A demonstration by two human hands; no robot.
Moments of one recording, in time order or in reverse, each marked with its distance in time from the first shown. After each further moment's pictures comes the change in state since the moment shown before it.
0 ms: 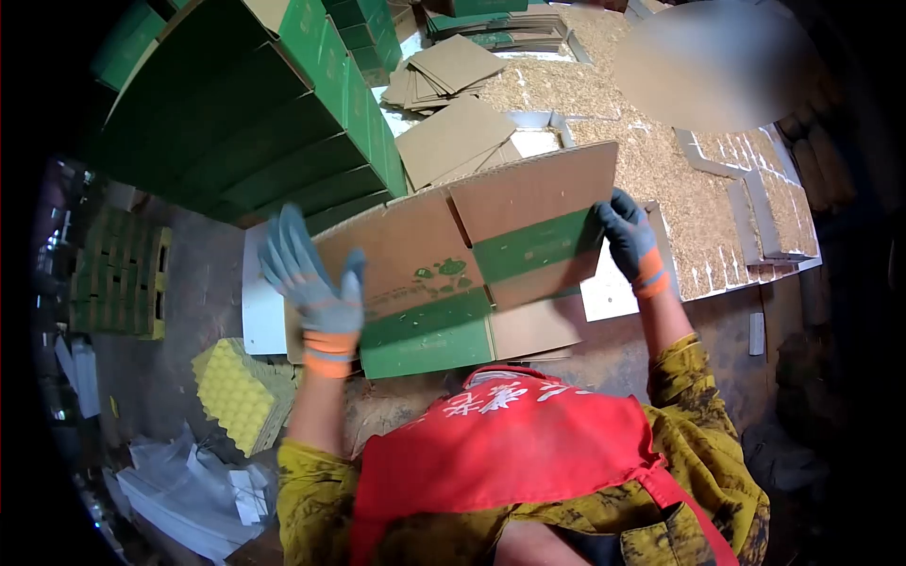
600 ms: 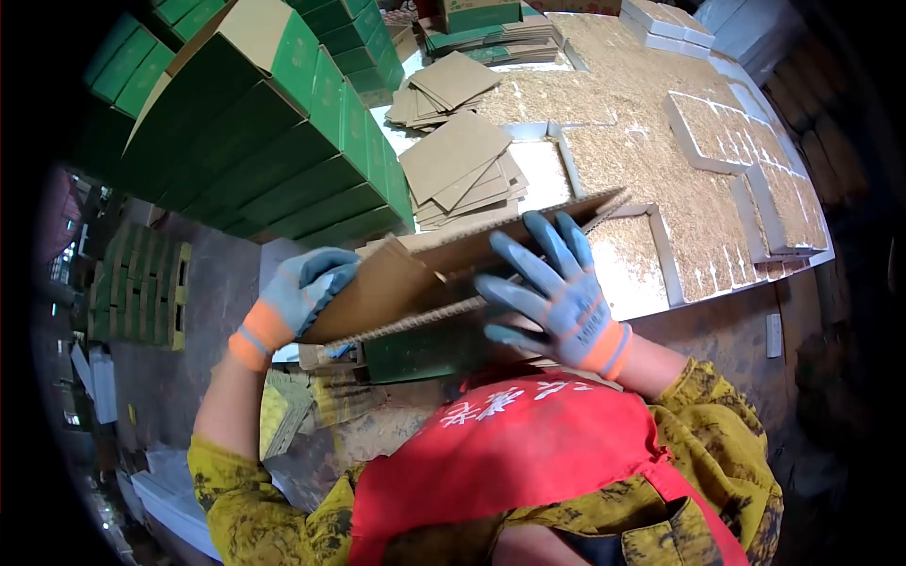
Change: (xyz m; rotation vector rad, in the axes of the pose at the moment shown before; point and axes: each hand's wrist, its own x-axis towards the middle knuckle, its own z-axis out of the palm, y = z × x) left_hand 0.065 0.000 -0.060 -0.700 -0.954 -0.270; right_hand -0.081 -0.084 0.099 -1.252 -0.350 -0.833
